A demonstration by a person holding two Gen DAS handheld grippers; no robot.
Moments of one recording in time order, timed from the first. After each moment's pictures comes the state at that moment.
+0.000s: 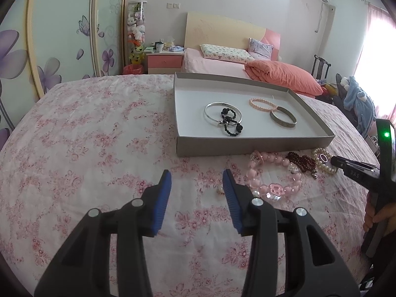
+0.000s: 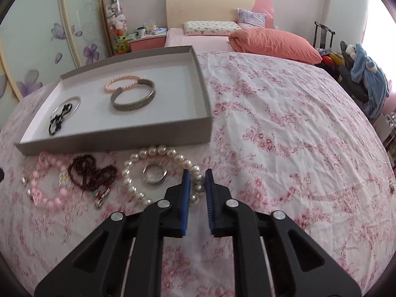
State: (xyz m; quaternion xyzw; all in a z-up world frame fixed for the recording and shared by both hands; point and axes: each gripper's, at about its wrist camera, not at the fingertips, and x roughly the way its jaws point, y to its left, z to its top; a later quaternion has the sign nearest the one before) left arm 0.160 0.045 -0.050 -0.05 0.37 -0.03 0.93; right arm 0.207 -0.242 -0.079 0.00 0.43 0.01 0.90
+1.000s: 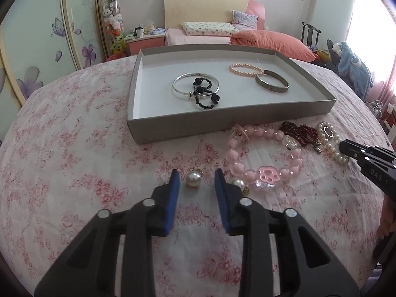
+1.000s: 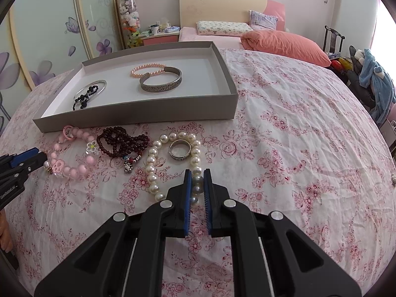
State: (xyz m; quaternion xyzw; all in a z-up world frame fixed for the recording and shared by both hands) left arm 0.190 0.005 -0.081 0.01 0.43 -0.07 0.90; right arm 0.184 -0.229 -0.077 0.00 0.43 0.03 0.90
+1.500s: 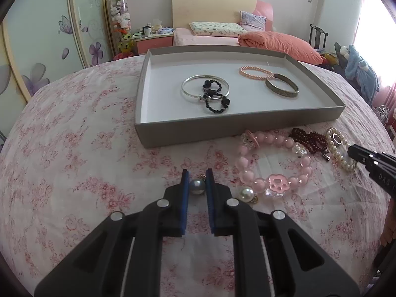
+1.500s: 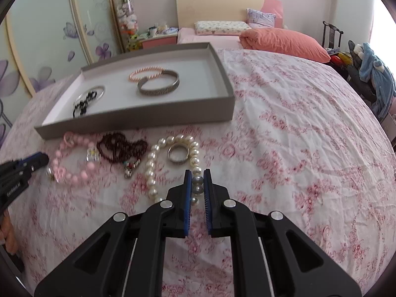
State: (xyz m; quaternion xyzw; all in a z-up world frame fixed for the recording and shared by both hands) left arm 0.195 0.008 -0.079 0.01 0.43 -0.04 0.90; right arm 0.189 -0.235 -0.070 0.02 0.42 0.04 0.91
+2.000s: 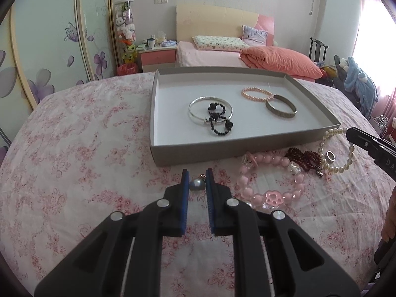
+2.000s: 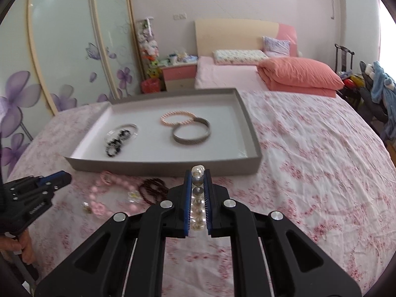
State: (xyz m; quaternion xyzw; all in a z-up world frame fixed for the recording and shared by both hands) left arm 0.184 0.017 -0.055 0.00 0.39 -0.04 0.92; right arm 0.187 -0.212 -0.028 0.03 0.33 0.10 0.94
